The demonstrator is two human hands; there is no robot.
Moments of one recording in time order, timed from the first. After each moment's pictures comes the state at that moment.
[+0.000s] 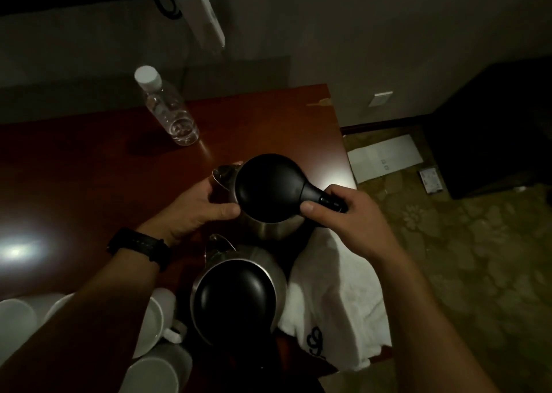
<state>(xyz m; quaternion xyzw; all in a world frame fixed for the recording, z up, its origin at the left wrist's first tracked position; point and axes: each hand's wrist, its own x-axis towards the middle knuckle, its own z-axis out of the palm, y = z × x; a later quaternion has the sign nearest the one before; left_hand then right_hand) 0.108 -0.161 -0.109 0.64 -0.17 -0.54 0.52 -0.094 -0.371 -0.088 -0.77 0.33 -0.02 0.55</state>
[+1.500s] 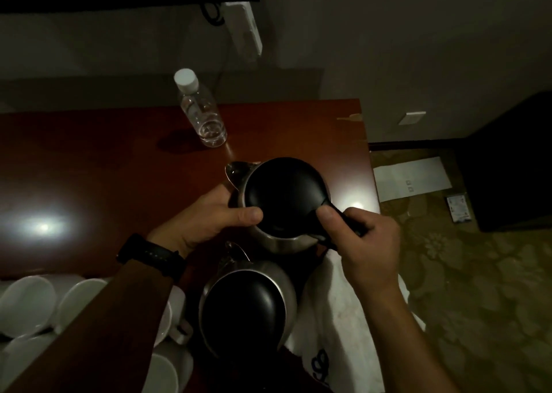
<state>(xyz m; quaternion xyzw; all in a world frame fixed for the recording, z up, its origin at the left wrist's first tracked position) 0.095 -0.164 -0.075 0.62 -0.19 -0.50 0.57 -0.076 -0.332 -0.070 -0.74 0.35 -0.19 0.54</state>
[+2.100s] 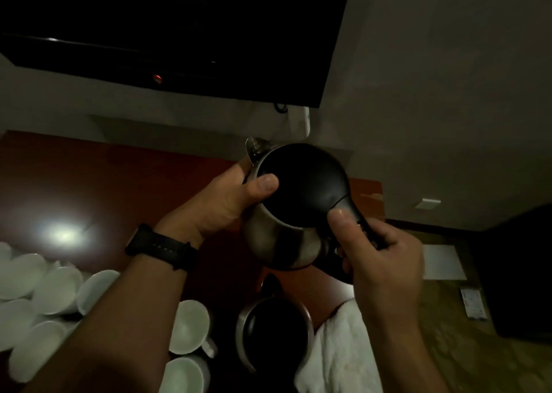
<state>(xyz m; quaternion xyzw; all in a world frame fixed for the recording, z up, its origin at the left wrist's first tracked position) 0.118 -0.133 0.066 0.65 -0.23 -0.33 0.65 -0.041 -0.284 0.075 -0.73 0.27 -0.23 0.59</state>
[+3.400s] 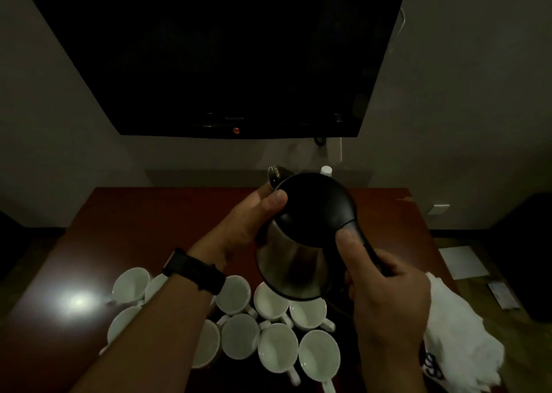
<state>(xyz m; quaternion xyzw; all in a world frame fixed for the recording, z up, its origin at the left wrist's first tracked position) 0.112 0.075 0.118 0.58 -0.27 -0.38 0.67 -0.071 -0.019 0.142 -0.65 0.36 -0.33 0.58</state>
